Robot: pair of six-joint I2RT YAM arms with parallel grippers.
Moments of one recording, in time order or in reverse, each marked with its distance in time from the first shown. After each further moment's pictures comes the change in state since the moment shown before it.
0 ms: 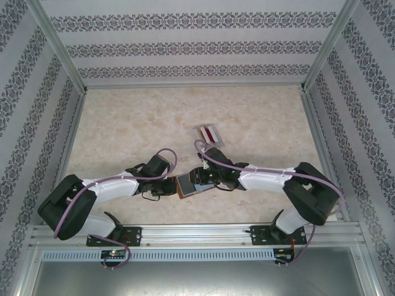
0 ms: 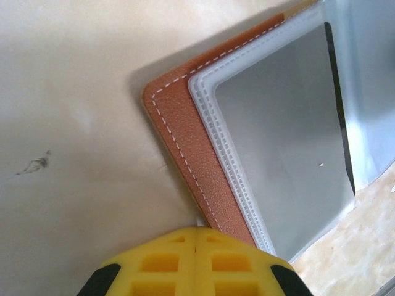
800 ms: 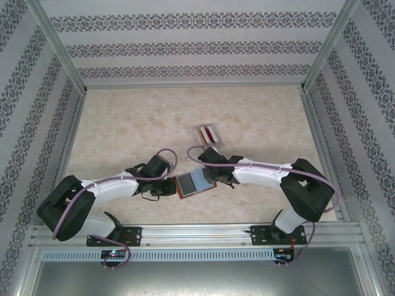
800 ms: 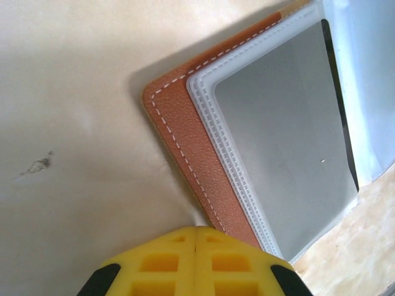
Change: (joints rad) left arm -0.001 -0.011 0.010 -0.032 -0.014 0.024; right arm 0.016 0.107 0.139 -0.305 0.341 -0.172
